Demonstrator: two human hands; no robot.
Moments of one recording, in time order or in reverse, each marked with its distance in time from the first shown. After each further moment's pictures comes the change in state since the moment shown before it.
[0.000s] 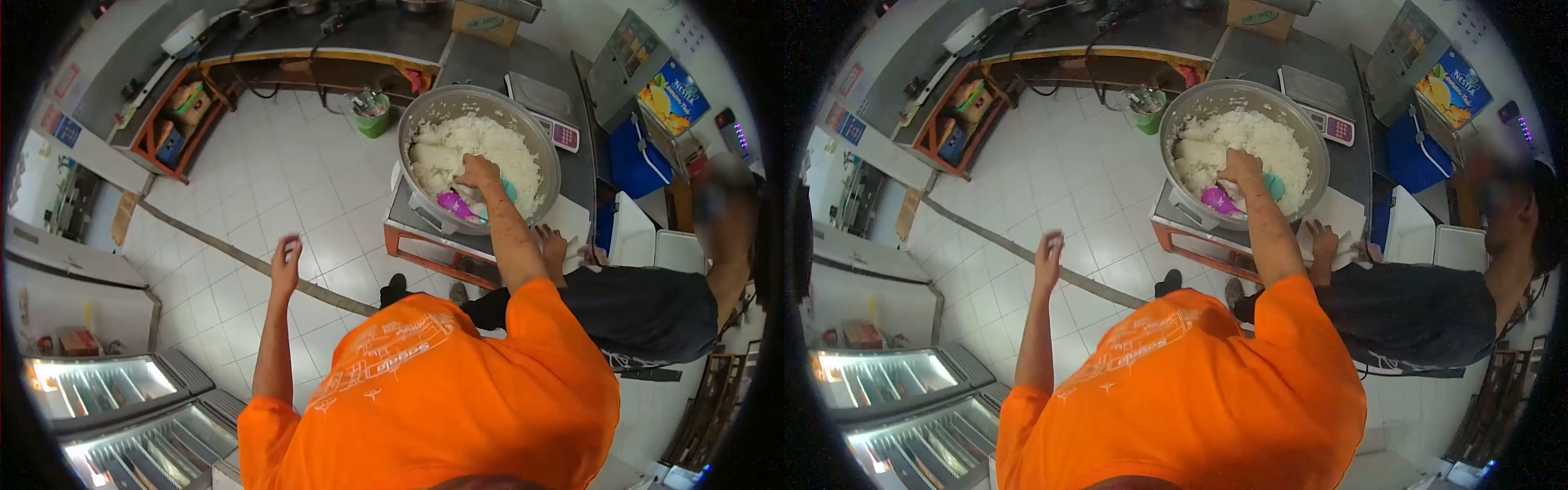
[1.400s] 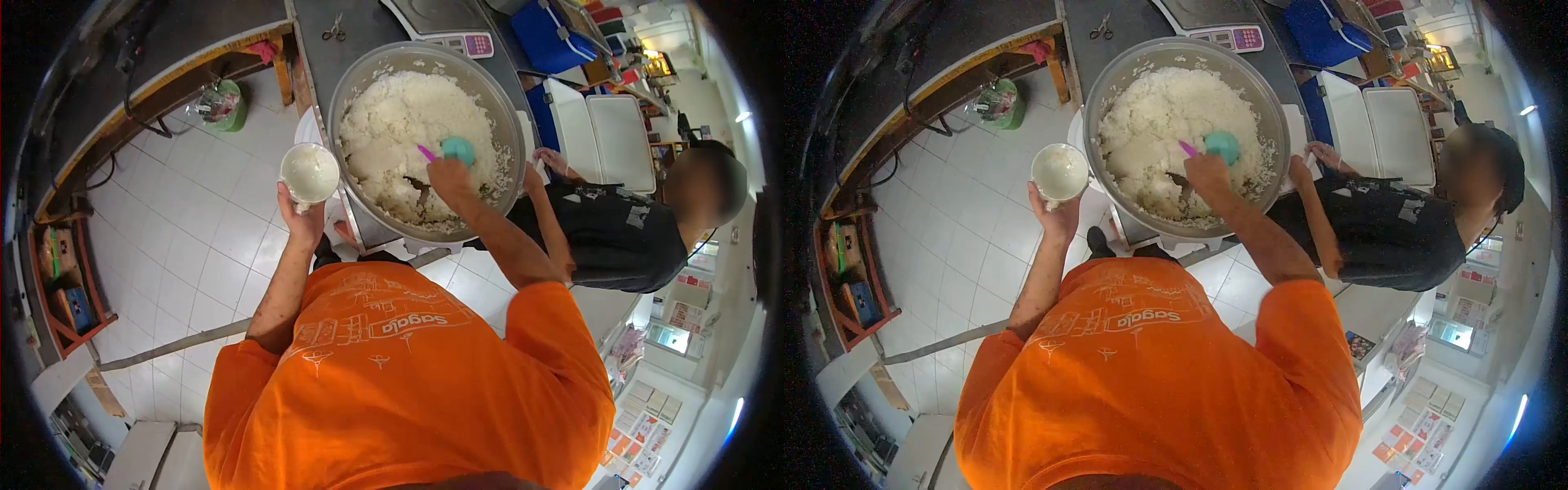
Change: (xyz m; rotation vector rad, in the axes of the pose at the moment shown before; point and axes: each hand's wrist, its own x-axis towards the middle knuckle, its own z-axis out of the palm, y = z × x) left_hand 0.293 0.032 0.202 -1.171 -0.686 -0.515; right_hand 0.020 -0.002 0.052 -0.360 -0.111 0.375
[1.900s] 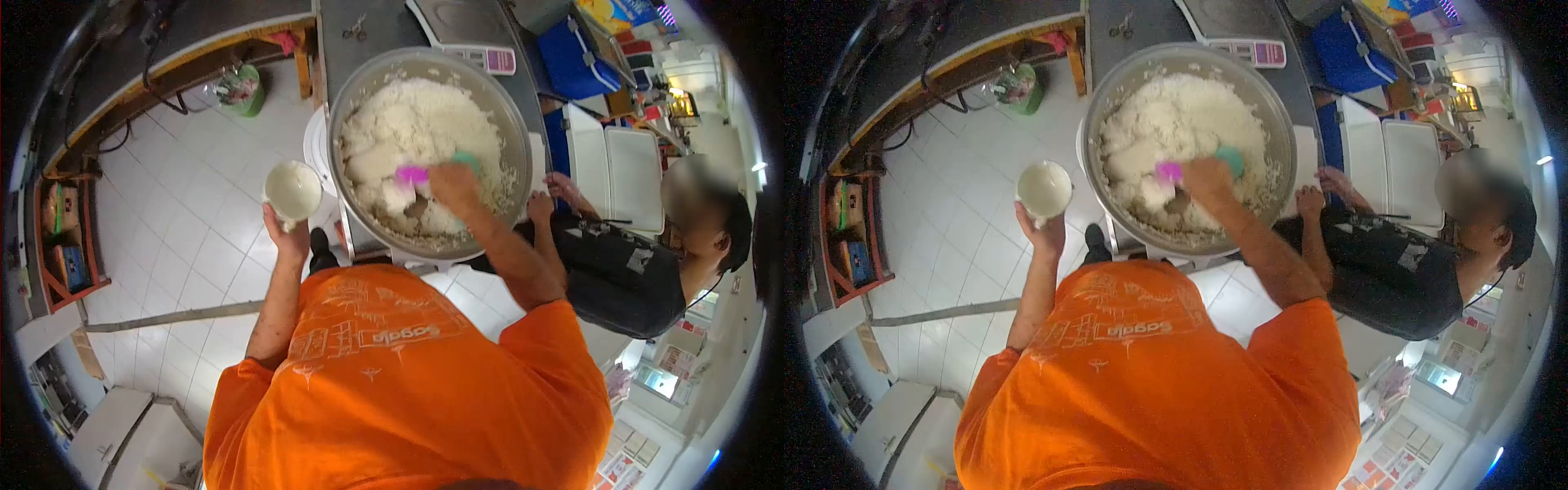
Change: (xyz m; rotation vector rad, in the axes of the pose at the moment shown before) left_hand -0.022 -0.007 -0.003 0.083 0.224 0.208; right_hand 0.007 0.005 -0.065 0.057 -0.001 -0.282
